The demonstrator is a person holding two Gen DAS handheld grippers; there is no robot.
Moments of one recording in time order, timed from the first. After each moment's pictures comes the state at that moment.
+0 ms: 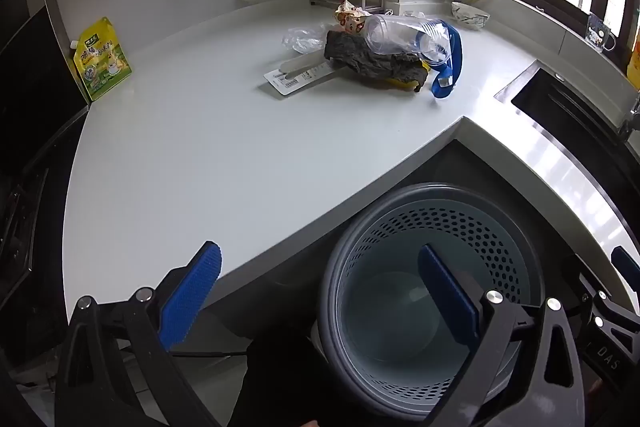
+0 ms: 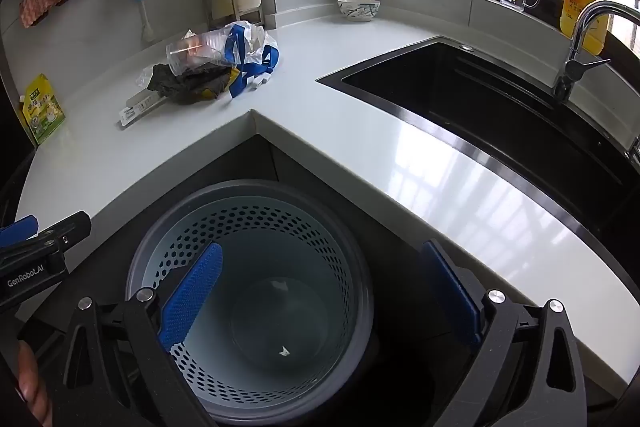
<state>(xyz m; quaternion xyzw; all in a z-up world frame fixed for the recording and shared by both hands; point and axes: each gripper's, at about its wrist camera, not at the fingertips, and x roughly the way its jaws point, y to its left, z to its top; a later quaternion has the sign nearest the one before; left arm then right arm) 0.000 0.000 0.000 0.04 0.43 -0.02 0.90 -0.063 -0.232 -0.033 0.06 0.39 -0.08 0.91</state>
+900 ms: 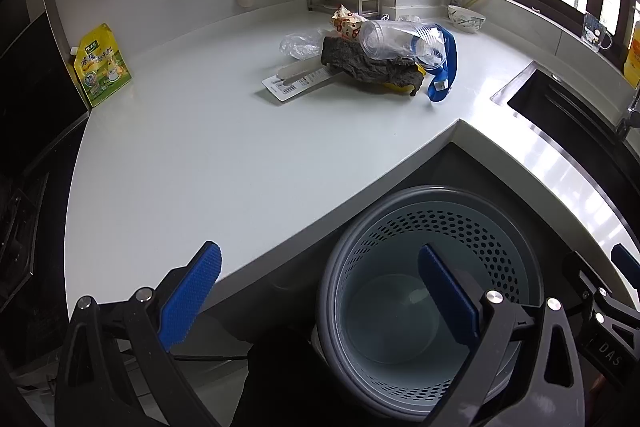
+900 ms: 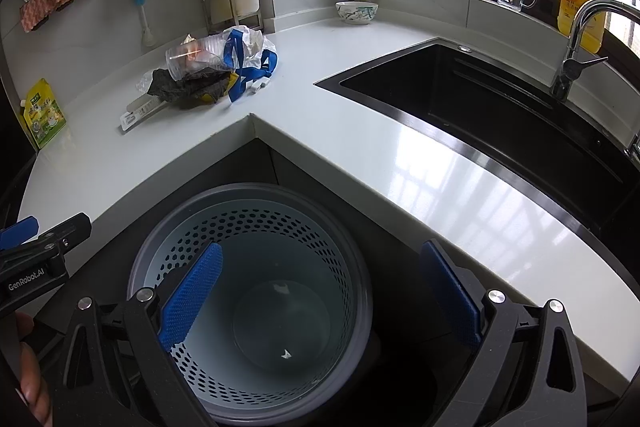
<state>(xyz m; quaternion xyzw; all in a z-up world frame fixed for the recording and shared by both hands) -0.002 -0.003 0.005 0.04 0.42 -0.02 0.91 -0.065 -0.234 -0.033 0.07 0.39 -0.08 0.92</state>
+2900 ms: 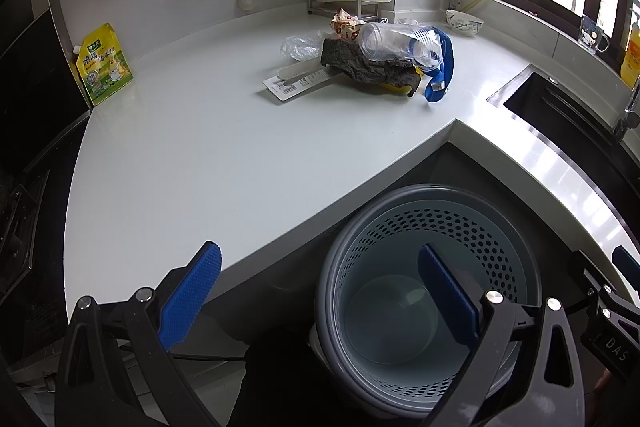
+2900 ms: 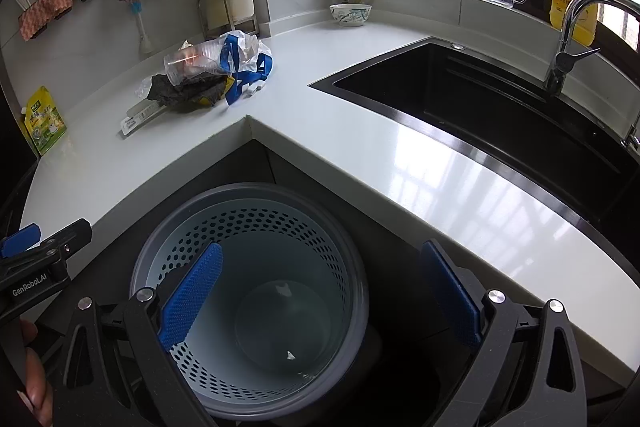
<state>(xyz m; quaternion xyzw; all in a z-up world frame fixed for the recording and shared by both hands) -0.010 -0.003 0.002 0.04 0.41 -0.02 0.91 -0.075 -0.235 -0.032 0.08 0.38 -0.08 0.92</state>
